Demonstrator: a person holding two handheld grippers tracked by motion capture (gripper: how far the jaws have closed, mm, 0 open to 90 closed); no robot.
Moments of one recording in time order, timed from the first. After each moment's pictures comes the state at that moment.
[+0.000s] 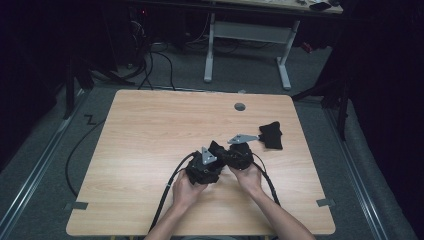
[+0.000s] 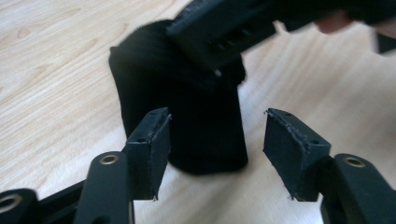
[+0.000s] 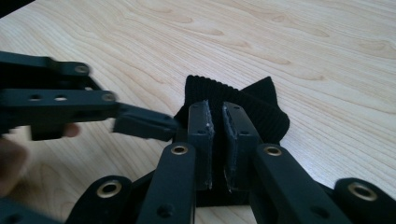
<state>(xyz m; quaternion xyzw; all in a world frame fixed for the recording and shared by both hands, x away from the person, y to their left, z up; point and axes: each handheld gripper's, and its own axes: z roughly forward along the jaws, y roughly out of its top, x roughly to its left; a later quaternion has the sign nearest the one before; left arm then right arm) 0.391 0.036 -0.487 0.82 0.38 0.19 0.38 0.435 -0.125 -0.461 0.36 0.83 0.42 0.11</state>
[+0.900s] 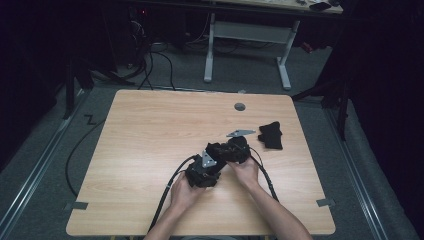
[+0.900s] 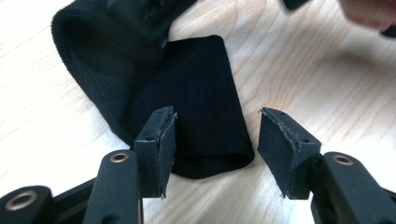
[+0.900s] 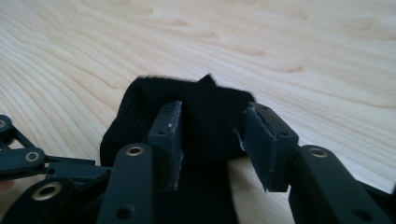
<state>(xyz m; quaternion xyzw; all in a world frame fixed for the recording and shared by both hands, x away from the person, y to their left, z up) 0.387 0.040 -0.502 0.85 0.35 0.17 0.37 0.469 -0.123 -0.480 0.39 0.82 0.40 0.11</state>
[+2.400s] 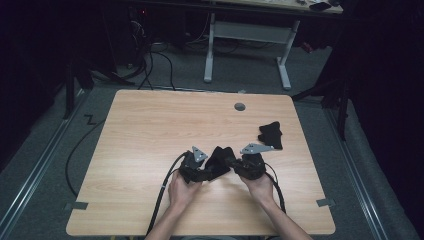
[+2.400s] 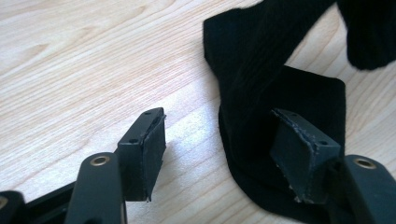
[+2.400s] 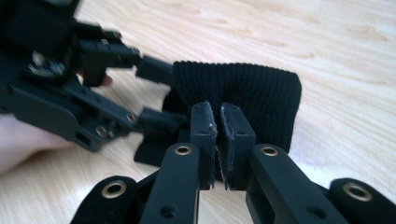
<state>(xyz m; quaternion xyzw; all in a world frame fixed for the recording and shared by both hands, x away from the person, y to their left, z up) 0.397 0.055 -0.503 0.80 0.43 0.21 0.37 0.404 -0.159 -0.459 0.34 0.82 0.44 0.11</state>
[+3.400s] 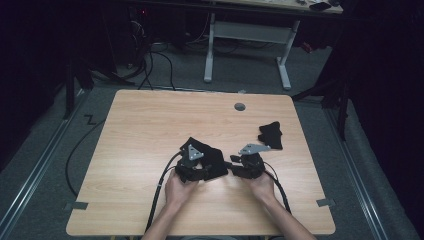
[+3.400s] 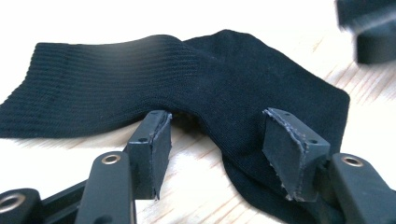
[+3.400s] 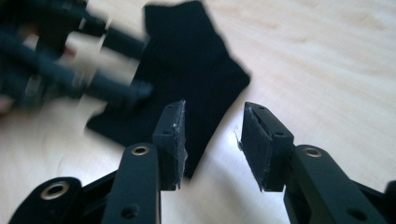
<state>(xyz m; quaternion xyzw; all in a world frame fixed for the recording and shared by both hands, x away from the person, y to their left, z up) 0.400 0.071 -0.503 0.80 0.43 0.18 0.39 0.417 -0.163 -0.478 0.32 0.84 0.41 0.13</state>
